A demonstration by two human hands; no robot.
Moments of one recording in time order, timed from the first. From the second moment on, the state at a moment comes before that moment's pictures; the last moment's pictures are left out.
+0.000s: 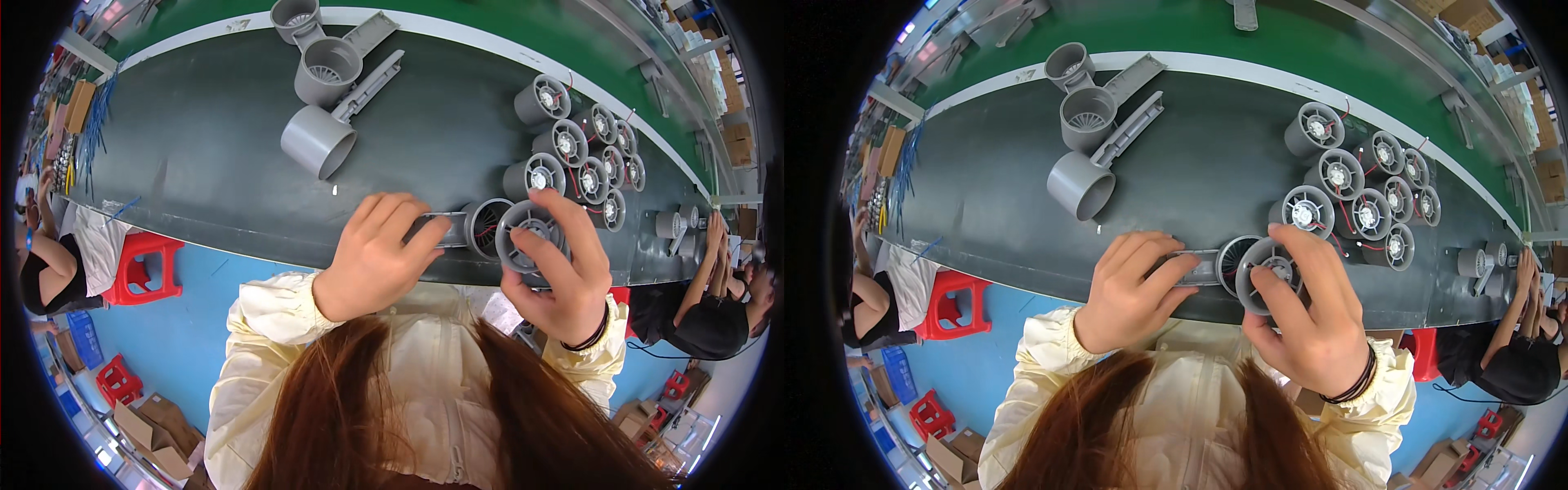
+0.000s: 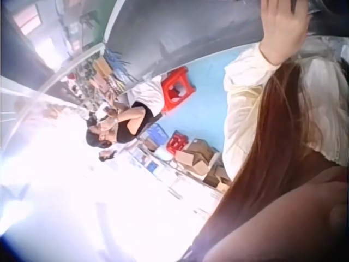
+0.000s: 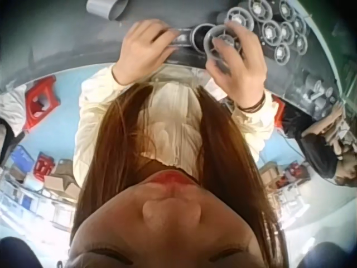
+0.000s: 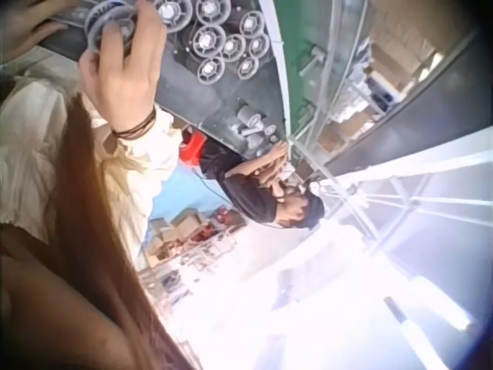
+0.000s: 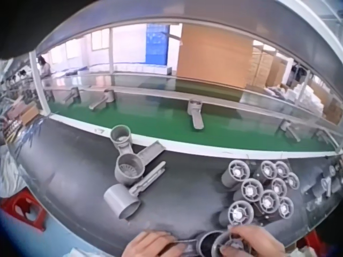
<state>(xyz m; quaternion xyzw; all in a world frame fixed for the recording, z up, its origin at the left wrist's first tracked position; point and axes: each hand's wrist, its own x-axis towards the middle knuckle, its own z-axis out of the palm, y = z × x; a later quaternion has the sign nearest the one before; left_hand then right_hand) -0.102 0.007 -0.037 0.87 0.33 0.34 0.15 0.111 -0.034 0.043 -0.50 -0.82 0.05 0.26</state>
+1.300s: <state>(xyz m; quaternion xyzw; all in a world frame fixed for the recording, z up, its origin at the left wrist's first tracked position) -0.087 0.015 -0.042 0.83 0.34 0.31 0.30 0.117 -0.010 -0.040 -0.32 -0.70 0.31 0.56</state>
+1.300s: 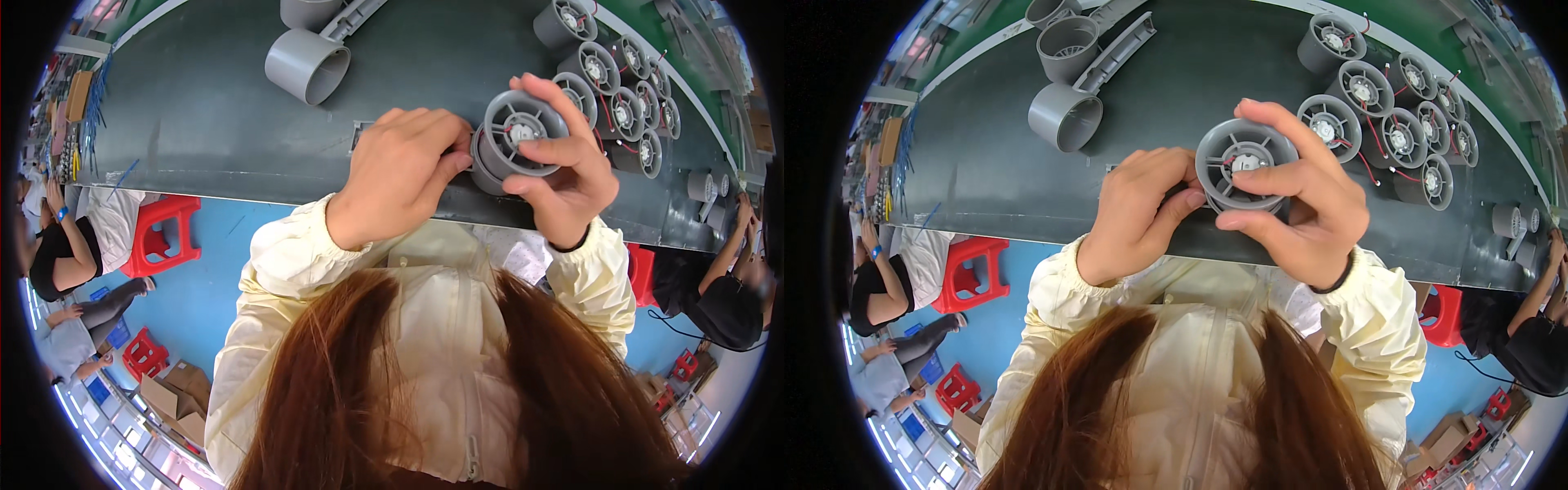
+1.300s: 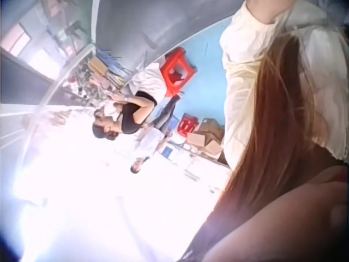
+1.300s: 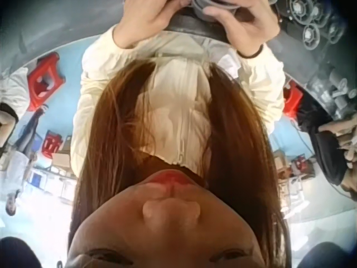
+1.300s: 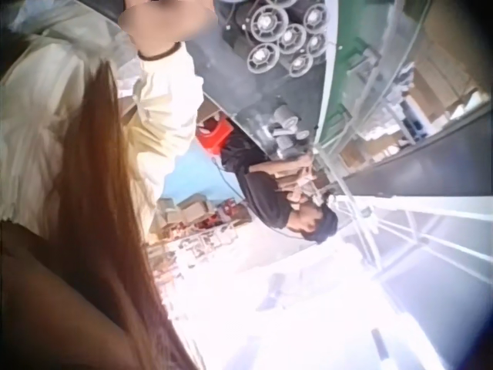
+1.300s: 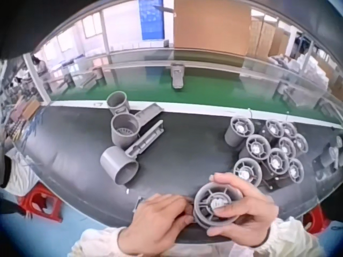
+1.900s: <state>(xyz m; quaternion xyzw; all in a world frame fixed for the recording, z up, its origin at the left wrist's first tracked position) -0.090 0.013 -0.047 0.86 0.30 0.32 0.27 0.123 -0.035 -0.031 -0.37 -0.76 0.21 0.50</state>
